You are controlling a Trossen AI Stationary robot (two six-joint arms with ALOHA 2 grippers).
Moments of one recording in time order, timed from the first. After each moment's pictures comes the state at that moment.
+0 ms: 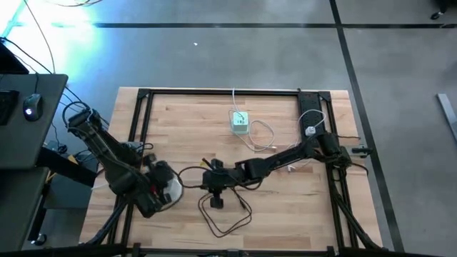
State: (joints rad) left arm -0.85 1.41 1.22 -1.48 -0.41 -1.34; right arm 0.28 2.15 1.63 -0.15 0.08 0.24
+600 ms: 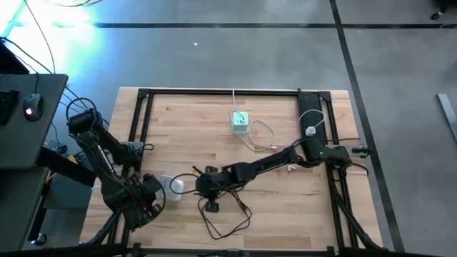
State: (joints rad) left arm -1.07 1.42 0.87 -1.03 -0.30 -1.75; right arm 0.24 2.42 1.94 -0.38 -0.05 0.23
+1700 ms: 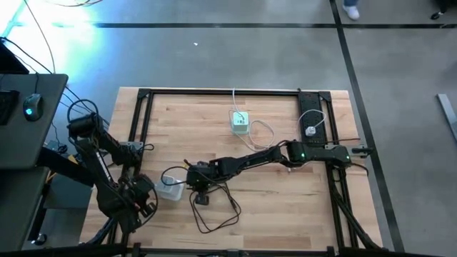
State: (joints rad) left arm -1.16 1.48 0.91 -1.30 -0.19 -1.93; right arm 0.18 2.59 2.17 -0.48 -0.12 0.20
